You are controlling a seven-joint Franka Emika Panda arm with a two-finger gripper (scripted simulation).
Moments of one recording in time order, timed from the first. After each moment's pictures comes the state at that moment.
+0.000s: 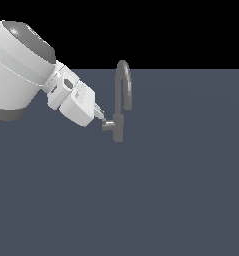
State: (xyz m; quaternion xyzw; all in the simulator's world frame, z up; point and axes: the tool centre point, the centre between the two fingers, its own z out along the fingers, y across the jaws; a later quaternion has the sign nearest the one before) arm -0.012 0.059 0.155 0.68 -0.62 0.33 0.21
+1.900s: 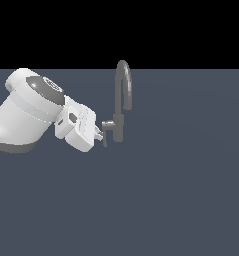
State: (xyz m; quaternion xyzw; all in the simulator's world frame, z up) arm 0.004 0.068 0.066 0.67 -0.63 0.33 0.20
